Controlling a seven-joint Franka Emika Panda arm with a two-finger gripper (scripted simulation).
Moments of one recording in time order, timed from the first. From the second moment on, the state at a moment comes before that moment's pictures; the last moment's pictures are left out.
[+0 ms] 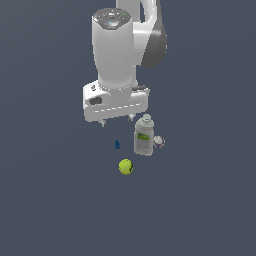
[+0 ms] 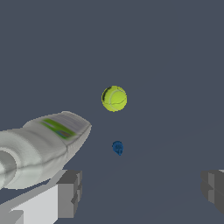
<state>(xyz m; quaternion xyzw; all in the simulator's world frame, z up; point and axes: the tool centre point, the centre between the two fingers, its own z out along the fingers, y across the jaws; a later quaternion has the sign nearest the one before) -0.002 -0.038 0.261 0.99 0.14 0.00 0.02</state>
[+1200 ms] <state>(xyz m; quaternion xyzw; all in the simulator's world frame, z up) -0.023 -0.053 0.159 0.90 0.43 -0.01 0.01</state>
